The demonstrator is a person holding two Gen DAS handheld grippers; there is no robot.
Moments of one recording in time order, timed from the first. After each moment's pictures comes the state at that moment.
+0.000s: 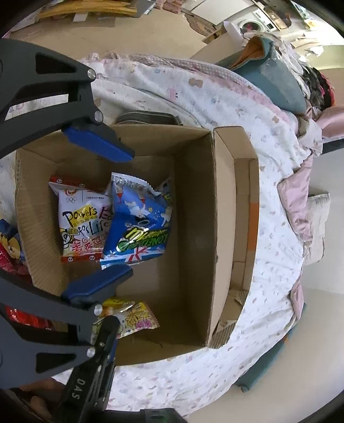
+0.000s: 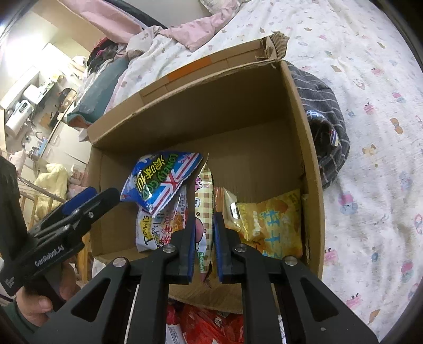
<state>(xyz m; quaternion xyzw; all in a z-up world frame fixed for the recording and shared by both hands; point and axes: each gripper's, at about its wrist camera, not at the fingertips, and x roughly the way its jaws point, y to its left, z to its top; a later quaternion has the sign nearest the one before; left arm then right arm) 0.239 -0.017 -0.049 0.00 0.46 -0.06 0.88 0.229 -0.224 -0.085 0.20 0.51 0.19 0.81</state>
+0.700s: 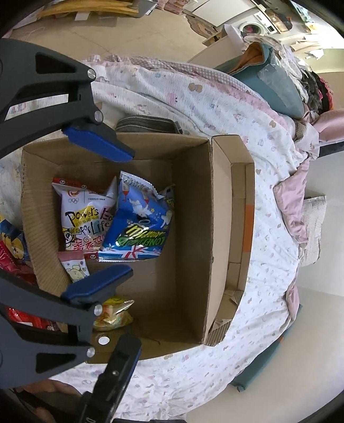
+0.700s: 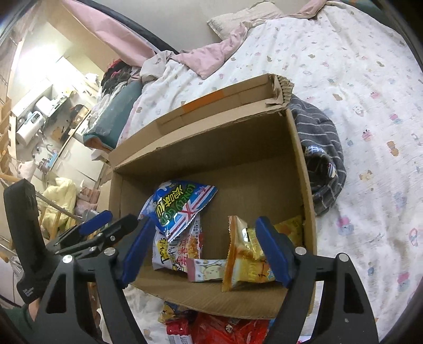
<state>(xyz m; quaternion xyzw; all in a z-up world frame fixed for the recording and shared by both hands) 0.231 -0.012 -0.043 0.00 0.46 -0.05 0.89 0.224 -0.232 -0.055 0.22 0.45 0.20 0.84</state>
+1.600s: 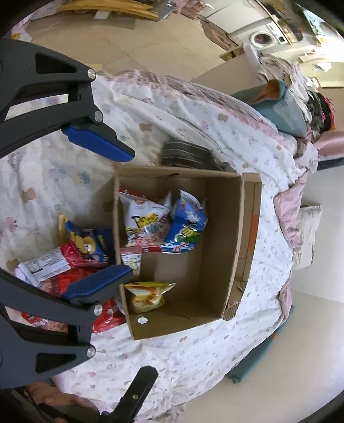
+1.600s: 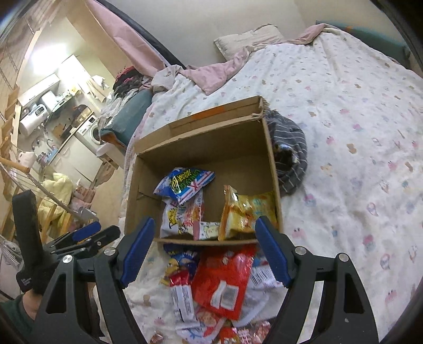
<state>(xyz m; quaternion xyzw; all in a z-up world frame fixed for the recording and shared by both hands) 0.124 0.011 -0.016 -0.03 0.45 -0.04 0.89 0.117 -0.256 -0.008 0.18 0.41 0.18 0.87</state>
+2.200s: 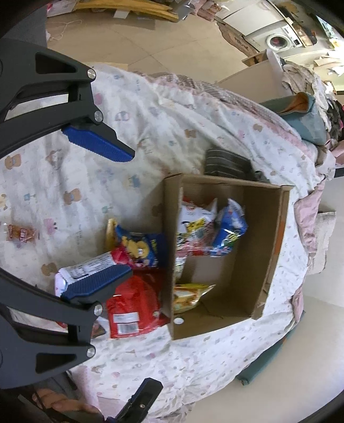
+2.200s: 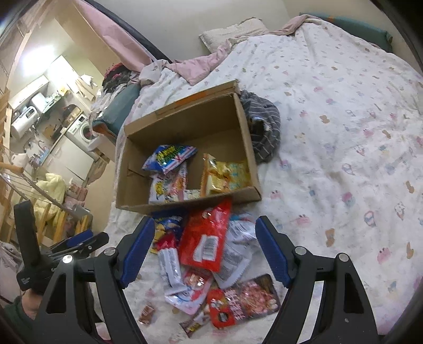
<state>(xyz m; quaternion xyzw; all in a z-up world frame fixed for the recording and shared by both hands) 0.071 0.017 -0.043 -0.04 0.49 -0.04 0.87 0.064 -0.279 -0.024 0.19 0.43 0.15 0.87</state>
